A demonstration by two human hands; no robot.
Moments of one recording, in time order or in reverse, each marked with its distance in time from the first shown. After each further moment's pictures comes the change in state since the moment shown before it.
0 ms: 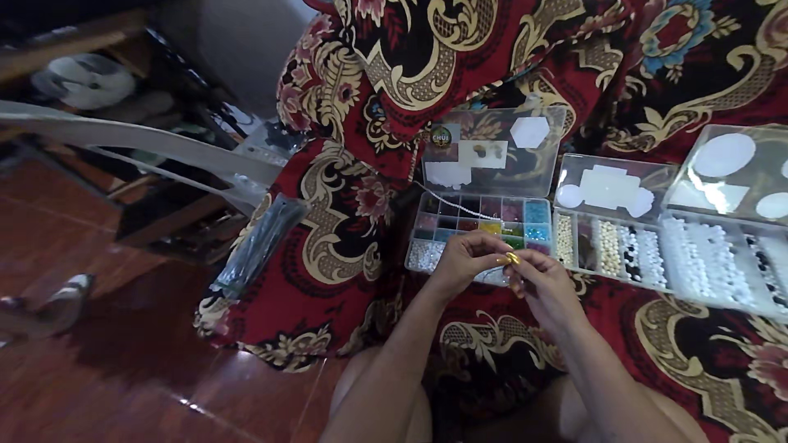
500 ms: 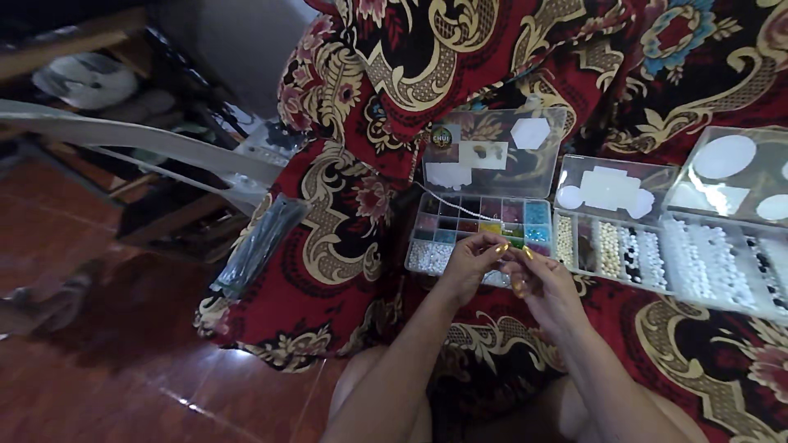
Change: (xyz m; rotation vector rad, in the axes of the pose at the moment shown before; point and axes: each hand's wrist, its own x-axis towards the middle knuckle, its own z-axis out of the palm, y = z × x) left_hand 0.002 -0.008 0.015 -0.219 0.117 -0.159; right_hand 0.000 -0.002 0.000 0.147 0.007 0.044
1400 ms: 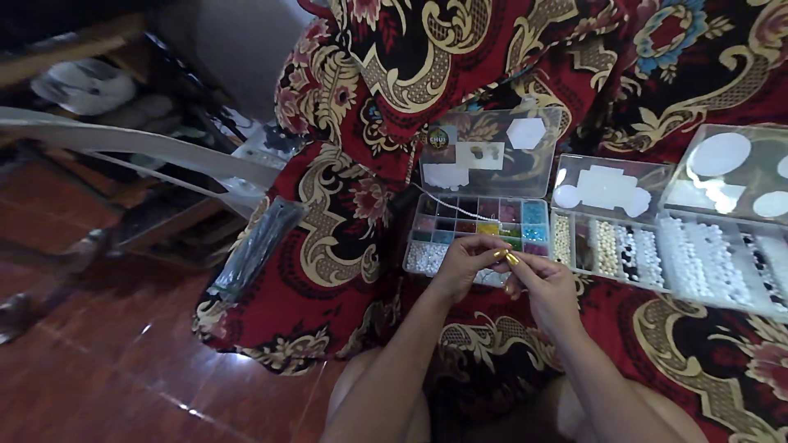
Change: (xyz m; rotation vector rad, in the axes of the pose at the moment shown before) left_hand 0.002 0.000 -0.007 0.101 -0.039 0.054; right_hand -0.004 0.006 0.001 -0.352 0.022 -0.264
